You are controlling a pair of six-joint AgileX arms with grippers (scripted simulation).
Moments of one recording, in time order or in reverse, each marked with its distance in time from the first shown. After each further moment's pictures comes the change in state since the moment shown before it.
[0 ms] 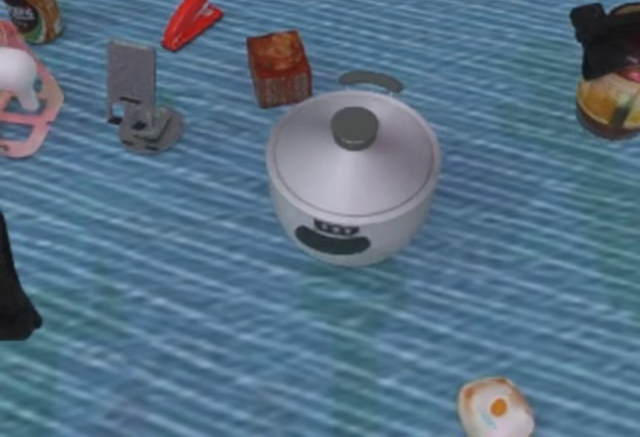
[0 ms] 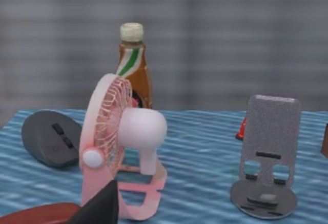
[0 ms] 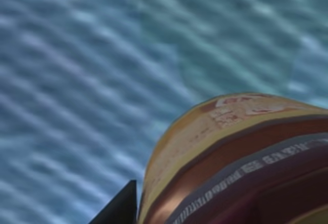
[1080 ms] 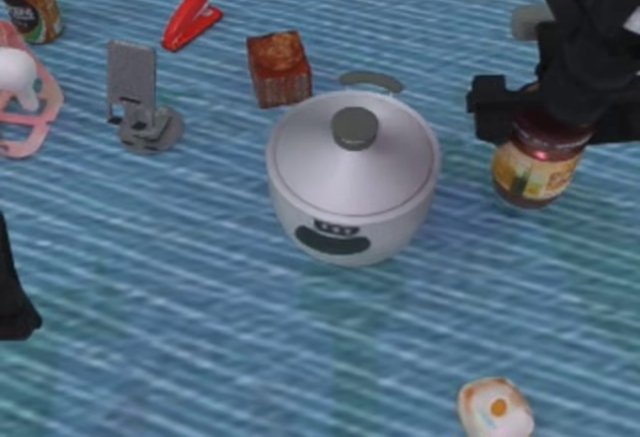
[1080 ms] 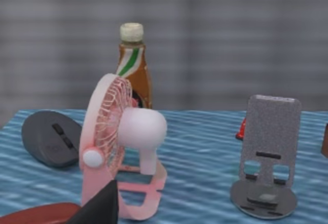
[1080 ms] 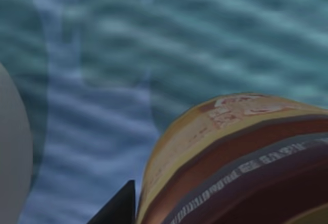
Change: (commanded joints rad) left arm 0.000 0.000 0.000 0.000 0.000 0.000; right arm 0.231 -0.067 -0.336 0.262 0.142 0.479
